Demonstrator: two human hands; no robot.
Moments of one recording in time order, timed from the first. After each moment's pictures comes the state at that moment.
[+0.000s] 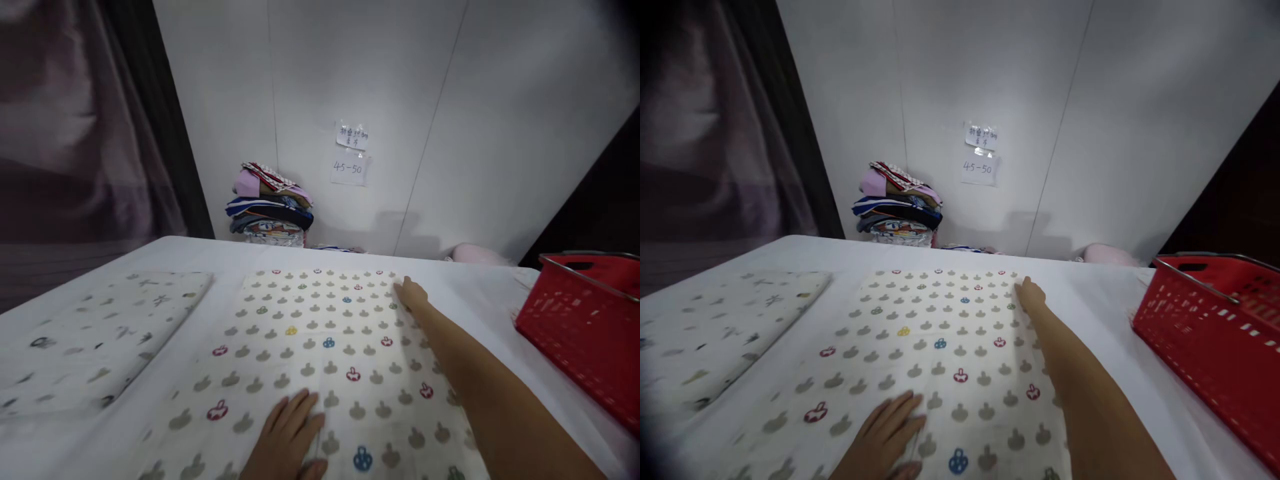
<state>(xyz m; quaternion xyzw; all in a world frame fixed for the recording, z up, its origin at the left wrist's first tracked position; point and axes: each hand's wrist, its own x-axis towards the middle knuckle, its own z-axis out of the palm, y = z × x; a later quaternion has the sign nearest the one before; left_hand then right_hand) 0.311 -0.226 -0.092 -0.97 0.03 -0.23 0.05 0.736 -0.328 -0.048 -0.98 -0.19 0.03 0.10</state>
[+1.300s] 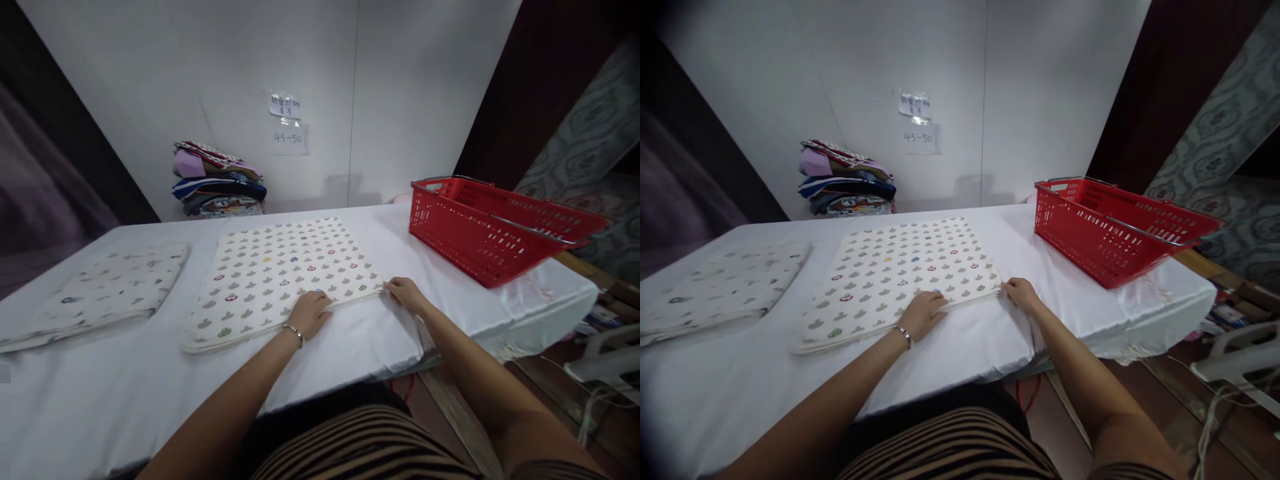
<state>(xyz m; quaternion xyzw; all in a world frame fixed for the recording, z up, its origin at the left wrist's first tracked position) 0.324 -0.332 -0.052 -0.98 0.06 -0.12 -0.13 0.485 -0.589 -0.049 -0.90 -0.18 0.11 0.38</state>
